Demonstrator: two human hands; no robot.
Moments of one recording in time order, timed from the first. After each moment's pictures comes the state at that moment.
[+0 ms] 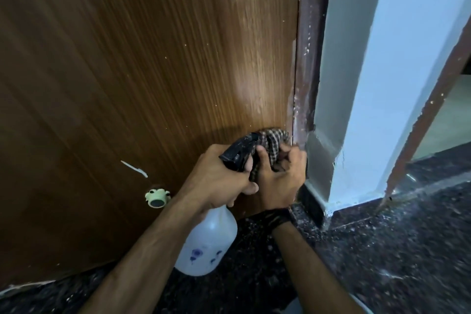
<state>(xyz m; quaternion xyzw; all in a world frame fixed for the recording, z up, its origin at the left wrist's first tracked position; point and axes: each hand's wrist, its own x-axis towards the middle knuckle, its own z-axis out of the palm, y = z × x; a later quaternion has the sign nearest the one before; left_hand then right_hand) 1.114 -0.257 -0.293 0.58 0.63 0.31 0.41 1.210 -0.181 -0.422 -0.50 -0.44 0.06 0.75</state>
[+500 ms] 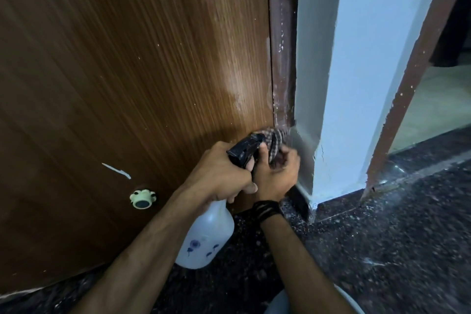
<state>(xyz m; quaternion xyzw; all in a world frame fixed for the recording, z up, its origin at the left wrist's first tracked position) 1.146 -0.248 -0.295 0.61 0.64 0.25 0.40 1.222 -0.172 -0.432 -0.55 -0.30 0.15 0.76</state>
